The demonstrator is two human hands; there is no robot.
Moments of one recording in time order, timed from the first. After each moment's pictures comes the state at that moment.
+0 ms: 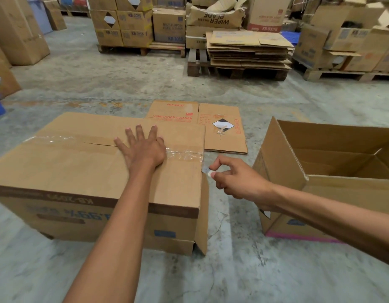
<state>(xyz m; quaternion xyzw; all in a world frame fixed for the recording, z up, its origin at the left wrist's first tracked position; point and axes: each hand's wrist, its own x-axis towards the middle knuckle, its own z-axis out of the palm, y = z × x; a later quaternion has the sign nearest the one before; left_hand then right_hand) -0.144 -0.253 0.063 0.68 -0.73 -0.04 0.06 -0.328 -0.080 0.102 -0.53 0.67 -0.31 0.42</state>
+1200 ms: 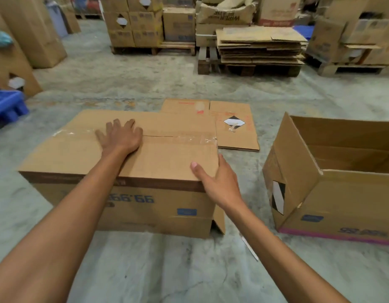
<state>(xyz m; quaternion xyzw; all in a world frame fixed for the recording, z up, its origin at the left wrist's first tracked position) -0.044 -0.297 0.084 0.71 -0.70 -0.05 0.07 -0.251 -0.104 0.046 -0.45 0.73 -0.42 0.28</state>
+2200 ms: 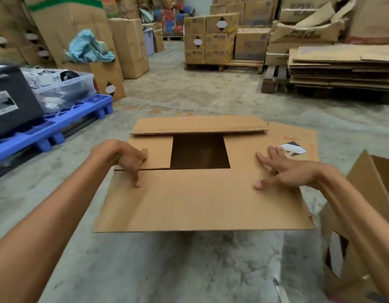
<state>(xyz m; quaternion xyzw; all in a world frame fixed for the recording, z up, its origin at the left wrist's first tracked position) 0.029 -0.235 0.158 0.68 -0.64 -0.23 -0.27 -0.370 -0.199 0.119 -0.71 0.61 0.04 0.34</state>
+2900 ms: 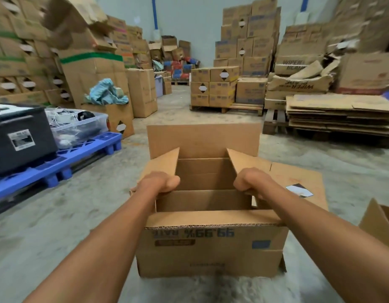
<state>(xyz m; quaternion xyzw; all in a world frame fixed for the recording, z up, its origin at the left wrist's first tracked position) 0.002 -0.287 0.145 0.80 -0.55 -0.24 0.03 -0.254 -0.298 0.152 -0.58 0.80 0.06 0.18</state>
